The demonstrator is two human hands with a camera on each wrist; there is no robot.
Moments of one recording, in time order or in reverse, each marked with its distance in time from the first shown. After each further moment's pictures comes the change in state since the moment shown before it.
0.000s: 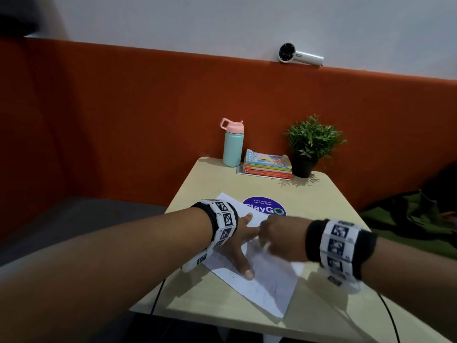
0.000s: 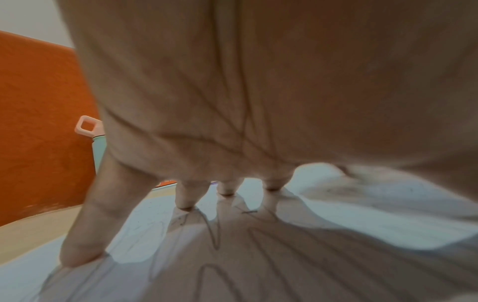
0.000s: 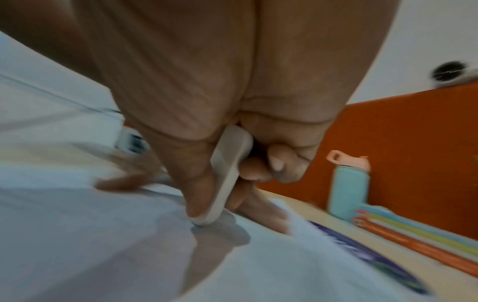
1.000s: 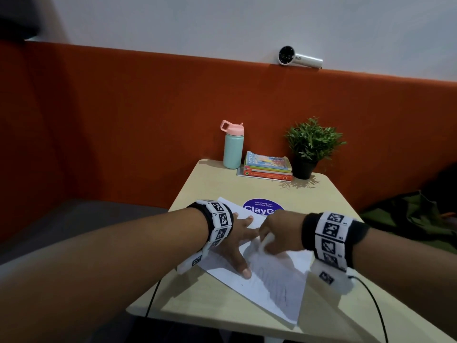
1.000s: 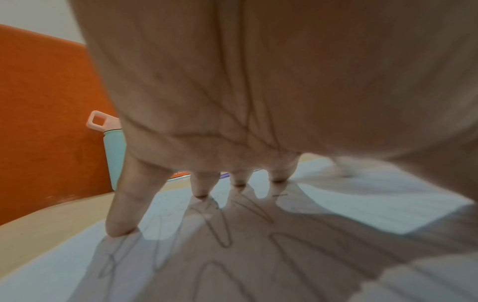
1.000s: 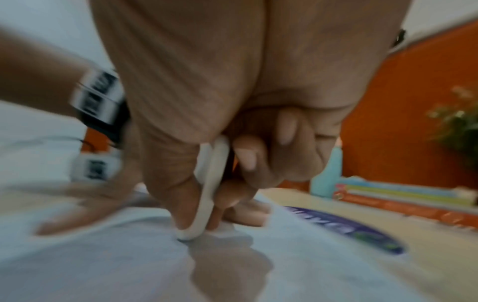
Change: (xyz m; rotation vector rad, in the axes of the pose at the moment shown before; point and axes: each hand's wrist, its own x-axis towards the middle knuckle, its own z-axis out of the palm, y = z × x) left_hand -0.008 -0.006 -0.002 -0.006 -0.019 0.033; right_hand 0.007 0.002 -0.019 0.232 -0.067 0.134
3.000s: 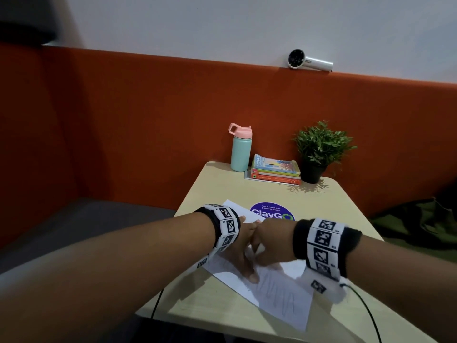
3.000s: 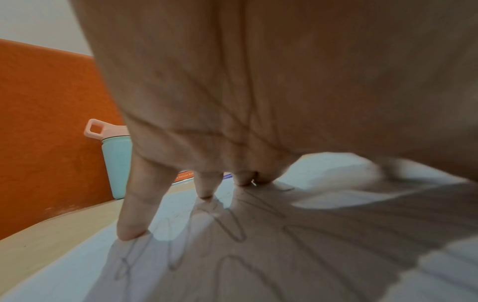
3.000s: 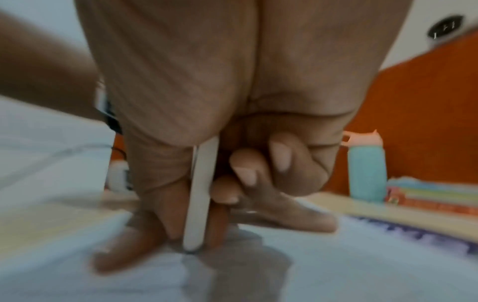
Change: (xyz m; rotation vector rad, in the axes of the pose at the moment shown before) left_hand -0.009 -0.001 0.002 -0.115 0.073 -0.055; right_hand 0.011 -0.028 -0.002 0.027 -0.019 -0.073
